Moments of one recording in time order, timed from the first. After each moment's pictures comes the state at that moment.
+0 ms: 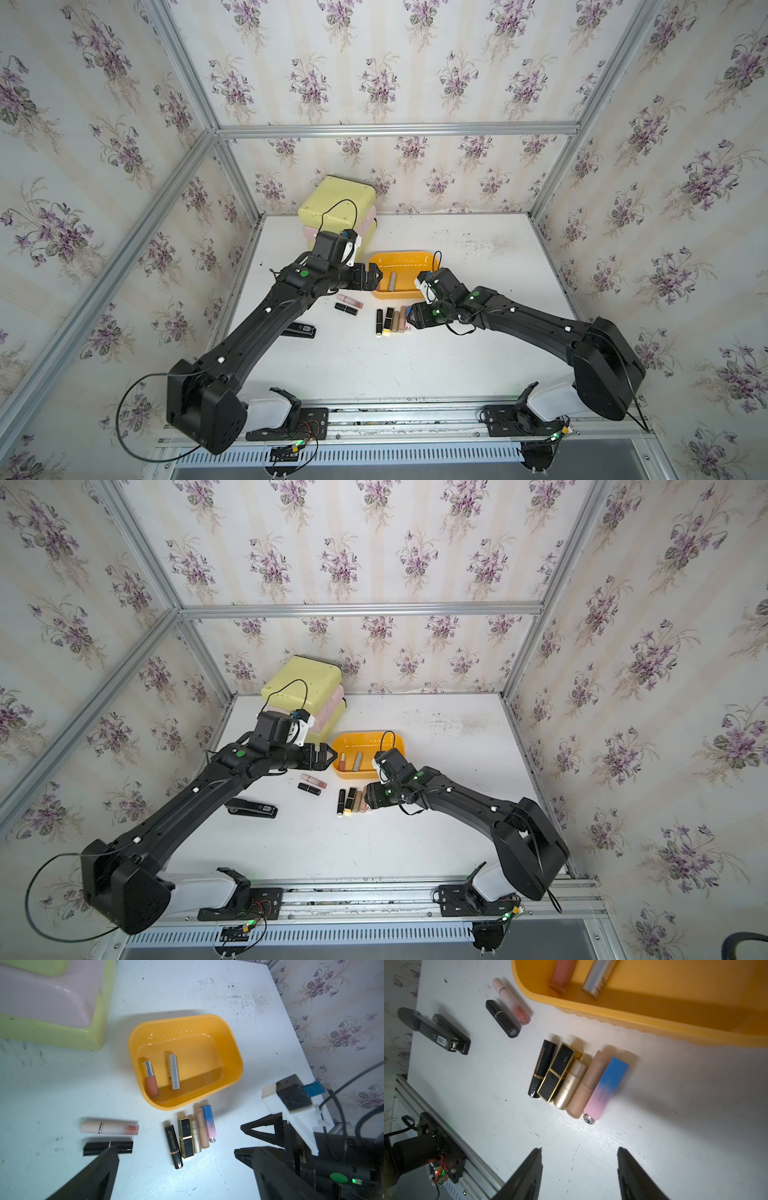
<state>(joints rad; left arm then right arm) -0.43 1.28 1.13 -0.64 0.22 -0.35 0.78 1.50 0.94 -0.47 -0.18 0.49</state>
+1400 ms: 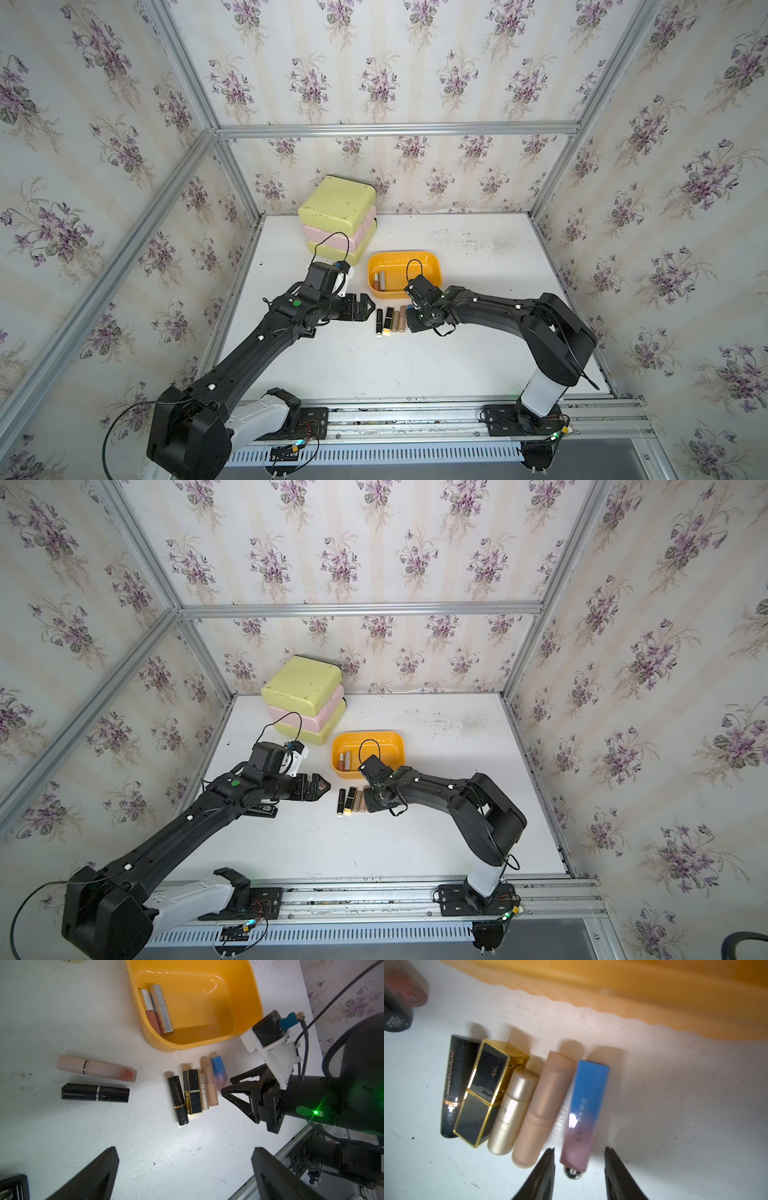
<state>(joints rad) -0.42 1.14 0.85 -0.60 0.31 -0.38 0.82 1.74 1.03 -0.49 -0.01 0.52</state>
